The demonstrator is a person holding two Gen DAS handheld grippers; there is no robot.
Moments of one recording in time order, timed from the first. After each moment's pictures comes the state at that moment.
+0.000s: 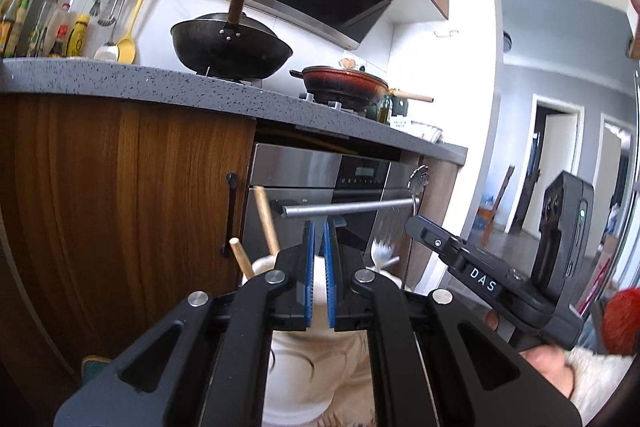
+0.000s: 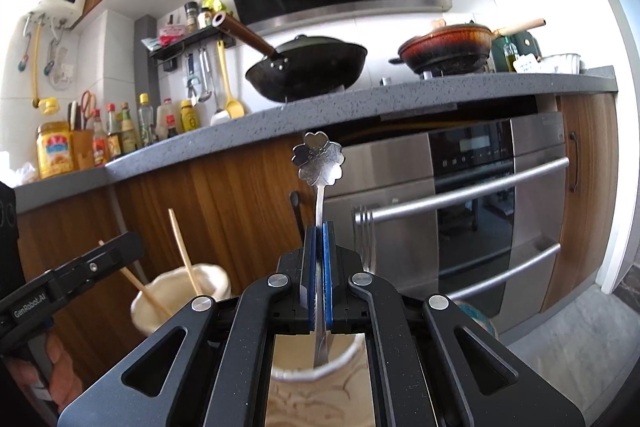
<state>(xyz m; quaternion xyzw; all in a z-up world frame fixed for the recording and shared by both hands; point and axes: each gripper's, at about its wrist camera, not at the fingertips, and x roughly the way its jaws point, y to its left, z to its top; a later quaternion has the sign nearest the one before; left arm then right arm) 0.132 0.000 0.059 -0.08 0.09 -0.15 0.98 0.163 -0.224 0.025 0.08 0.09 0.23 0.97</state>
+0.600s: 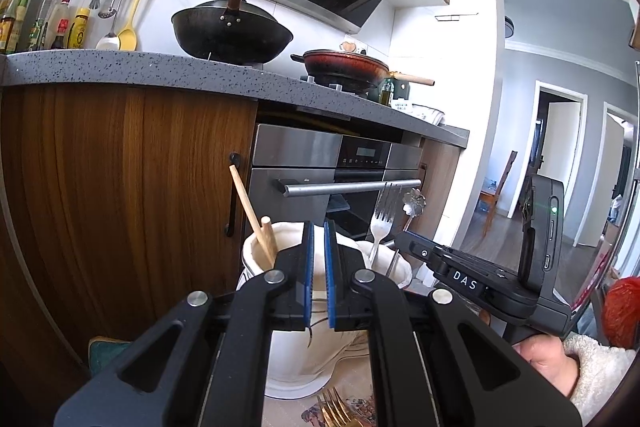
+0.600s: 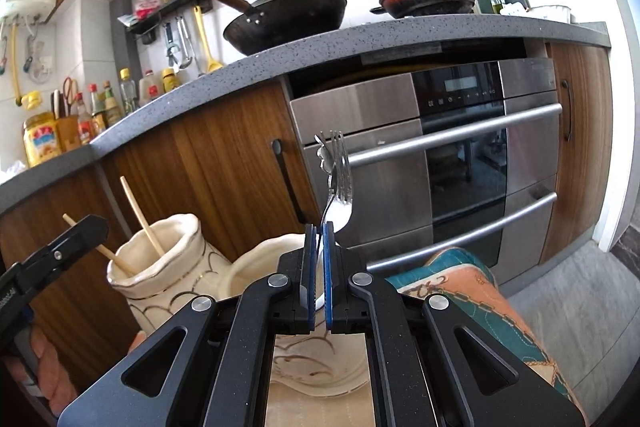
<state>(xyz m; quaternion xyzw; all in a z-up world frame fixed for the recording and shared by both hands) 0.124 0.002 0.050 -0.08 0.12 -0.14 0.98 0.175 -0.227 0.001 0.09 0.18 0.21 0.96</state>
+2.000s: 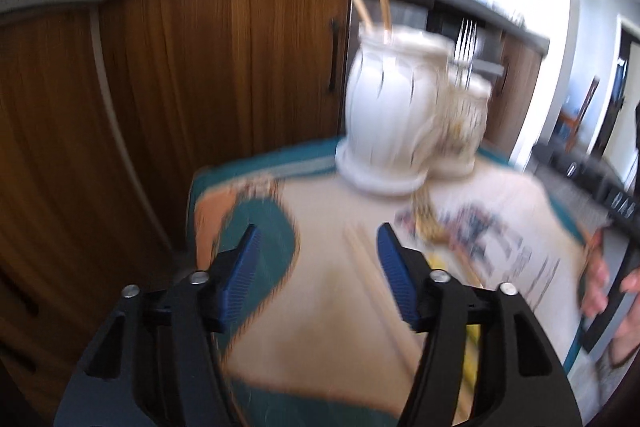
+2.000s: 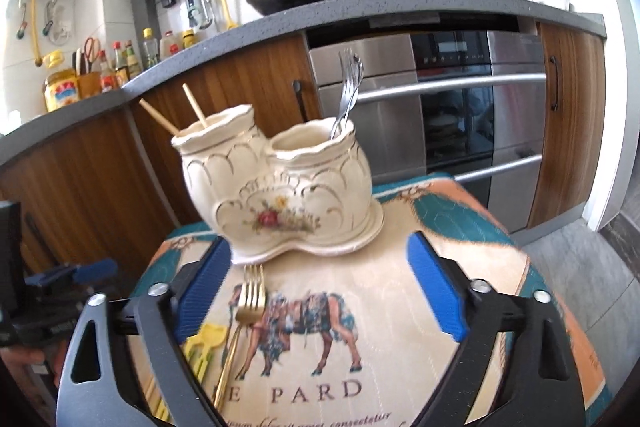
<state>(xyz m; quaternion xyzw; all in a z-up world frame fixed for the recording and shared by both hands) 0.040 0.021 -0.031 -0.03 0.32 0.02 0.95 0.078 -0.247 -0.034 0.06 0.23 0.23 0.94</state>
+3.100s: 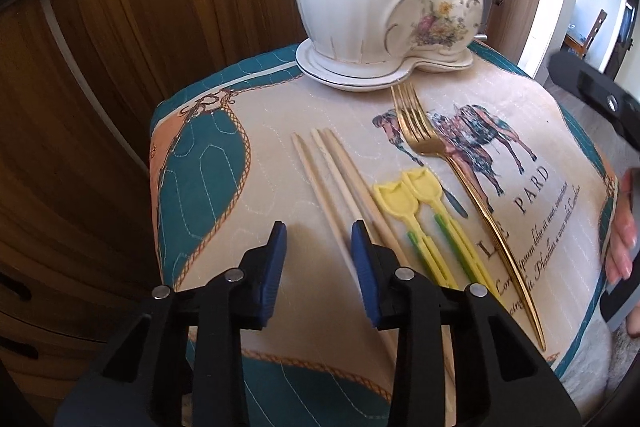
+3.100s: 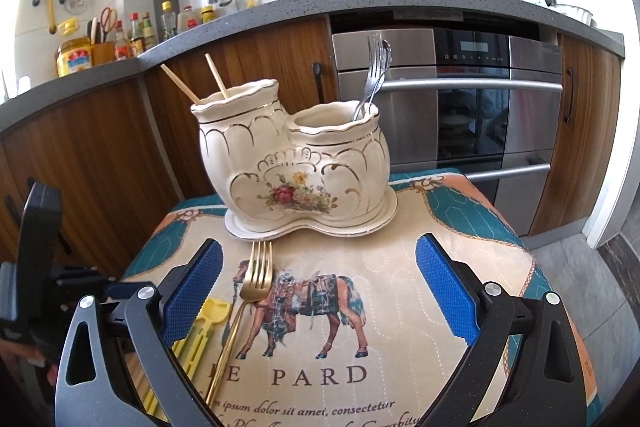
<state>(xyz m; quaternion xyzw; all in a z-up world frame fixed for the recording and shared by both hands) 0.064 -0.016 -0.063 0.02 0.46 0.01 0.89 0.072 -0.236 -0.037 0.01 0.24 0.25 0.94</state>
